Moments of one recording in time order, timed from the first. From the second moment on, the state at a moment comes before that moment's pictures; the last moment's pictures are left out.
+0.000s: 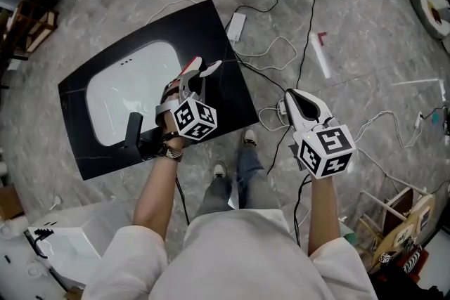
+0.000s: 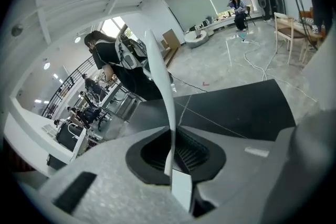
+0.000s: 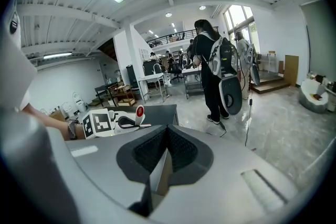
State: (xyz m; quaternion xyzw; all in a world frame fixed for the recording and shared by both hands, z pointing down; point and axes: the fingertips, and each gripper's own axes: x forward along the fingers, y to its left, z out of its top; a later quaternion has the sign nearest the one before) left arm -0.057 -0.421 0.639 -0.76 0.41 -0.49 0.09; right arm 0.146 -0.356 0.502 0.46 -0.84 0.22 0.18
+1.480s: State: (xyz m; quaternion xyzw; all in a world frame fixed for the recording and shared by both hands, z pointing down) left arm -0.028 -0.401 0.694 -0.78 0.27 -0.56 0.09; right arm 0.158 -0.361 0.520 0.47 -0.83 0.26 0.16
